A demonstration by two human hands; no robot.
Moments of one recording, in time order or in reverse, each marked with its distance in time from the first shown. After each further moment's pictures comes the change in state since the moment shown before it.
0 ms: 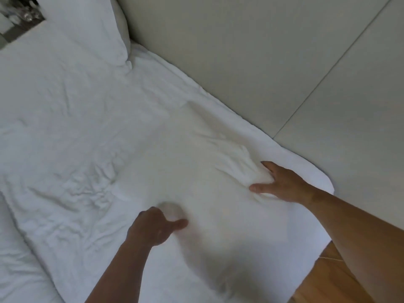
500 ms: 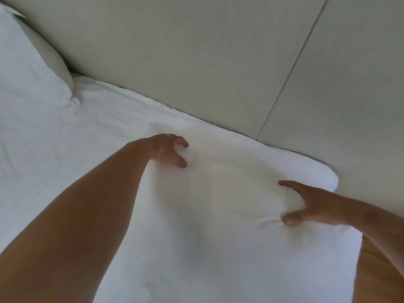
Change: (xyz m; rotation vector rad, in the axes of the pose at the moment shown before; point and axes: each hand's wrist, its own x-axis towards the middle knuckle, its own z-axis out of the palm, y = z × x) left_hand 0.166 0.195 -0.181 0.326 0.003 0.487; right_hand -0.006 0.089 -0.016 0.154 -0.118 0.099
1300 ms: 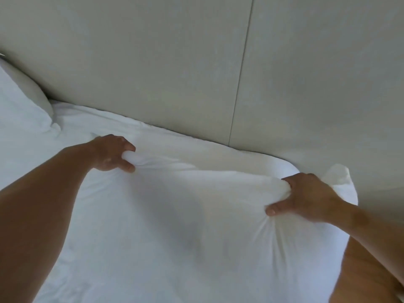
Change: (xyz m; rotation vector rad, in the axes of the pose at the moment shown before) left_hand -0.082 -0.015 -0.059 0.504 0.123 0.036; right_hand -0.090 -0.037 0.002 -0.119 0.455 0.150
